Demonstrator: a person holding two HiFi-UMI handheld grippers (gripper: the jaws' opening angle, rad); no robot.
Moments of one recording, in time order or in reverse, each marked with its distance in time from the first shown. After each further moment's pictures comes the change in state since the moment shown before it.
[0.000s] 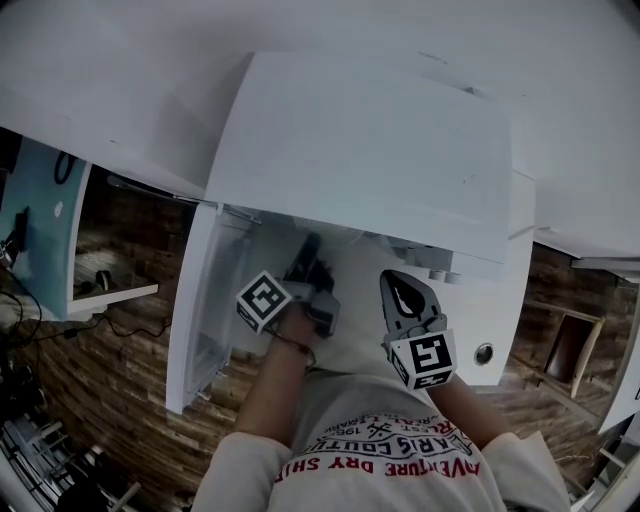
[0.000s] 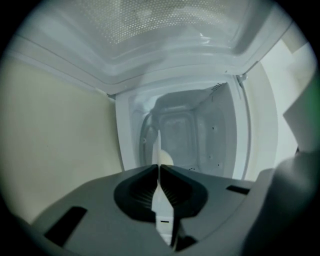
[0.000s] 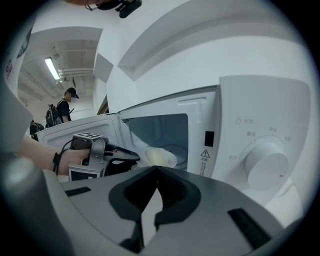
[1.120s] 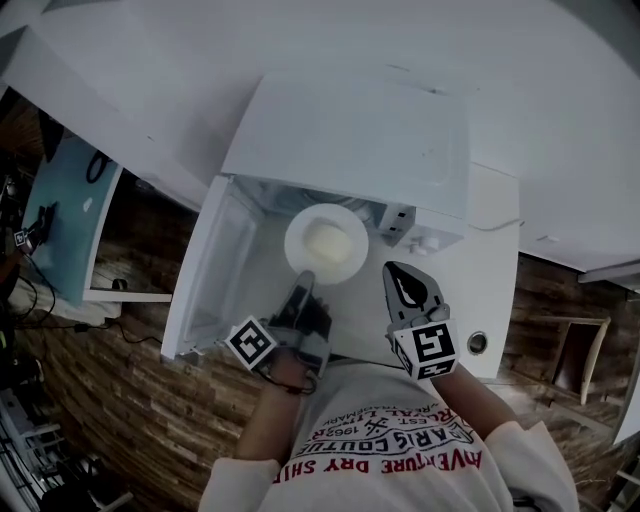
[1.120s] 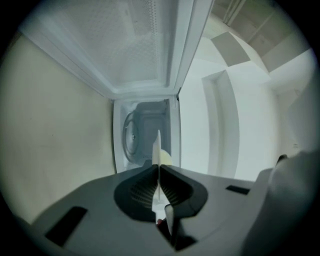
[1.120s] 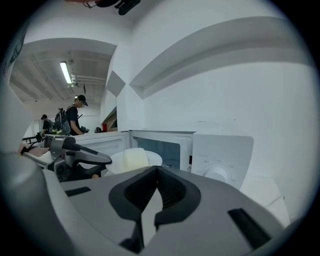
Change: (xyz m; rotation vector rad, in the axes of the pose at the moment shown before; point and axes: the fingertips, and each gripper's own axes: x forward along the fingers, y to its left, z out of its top) left arm -0.125 -0.071 -0.073 -0.060 -0.055 -0.199; right arm -0.080 0.003 0.023 -0.068 -0.160 0.020
